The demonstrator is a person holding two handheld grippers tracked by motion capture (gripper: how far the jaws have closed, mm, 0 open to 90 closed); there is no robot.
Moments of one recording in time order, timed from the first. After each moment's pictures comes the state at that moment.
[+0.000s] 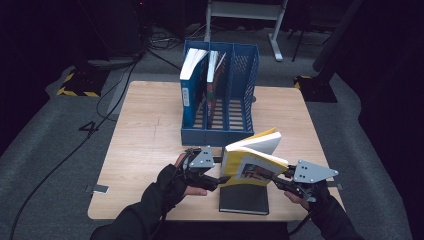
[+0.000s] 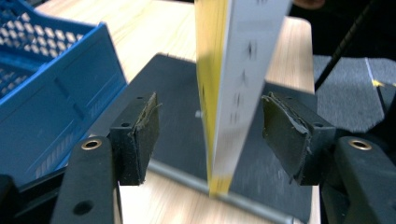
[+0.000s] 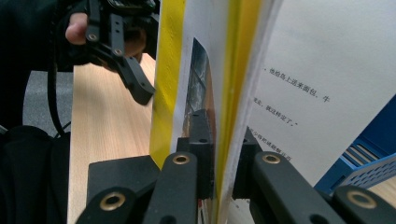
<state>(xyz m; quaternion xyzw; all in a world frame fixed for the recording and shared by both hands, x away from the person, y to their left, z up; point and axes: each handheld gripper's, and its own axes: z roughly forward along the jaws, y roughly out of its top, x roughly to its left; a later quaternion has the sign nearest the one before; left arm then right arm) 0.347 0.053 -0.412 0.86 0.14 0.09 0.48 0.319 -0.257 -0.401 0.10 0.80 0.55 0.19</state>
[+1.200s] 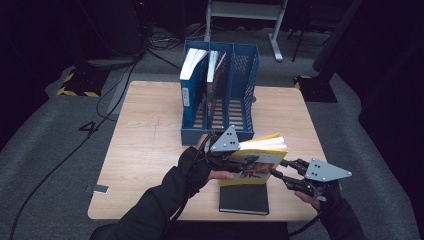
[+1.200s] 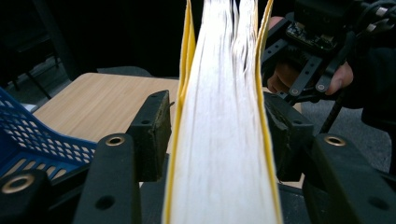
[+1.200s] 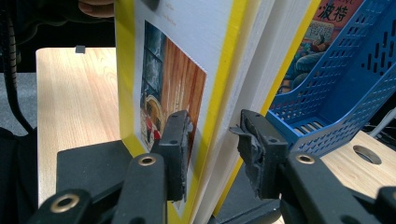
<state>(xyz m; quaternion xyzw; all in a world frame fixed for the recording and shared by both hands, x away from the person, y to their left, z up) 0.351 0.011 -0.334 0.83 0.10 0.12 0.53 0.319 -0.286 -0.400 0.15 0.79 0.54 0.23</state>
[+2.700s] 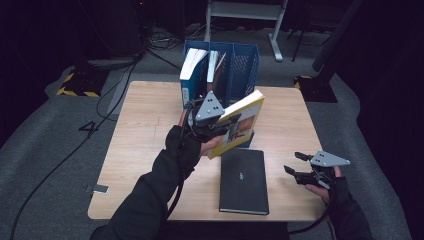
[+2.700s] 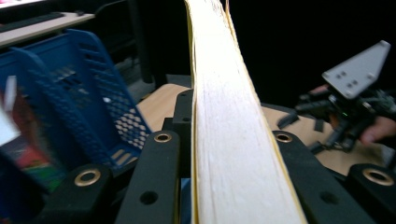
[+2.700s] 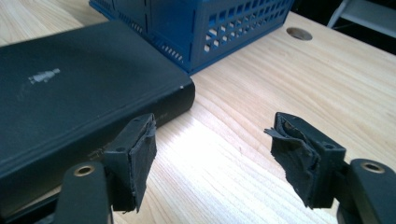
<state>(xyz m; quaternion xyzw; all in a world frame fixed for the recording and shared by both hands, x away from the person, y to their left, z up) 0.383 0.053 -0.278 0.78 0.23 0.22 0.54 0.363 -0.343 -0.451 0.30 0.82 0.43 0.24</state>
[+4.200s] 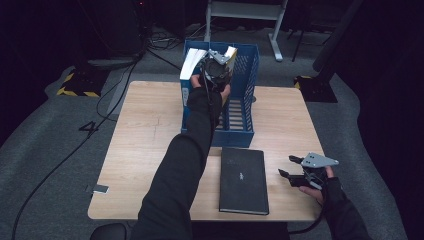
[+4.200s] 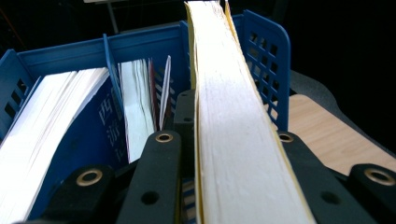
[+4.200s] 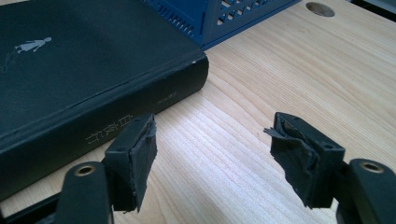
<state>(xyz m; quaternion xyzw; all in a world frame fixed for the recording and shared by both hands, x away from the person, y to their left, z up) 0.518 0.011 -0.274 0.69 0.46 0.32 0.45 0.367 -0.330 -0.467 0.30 0.84 0.40 0.22</state>
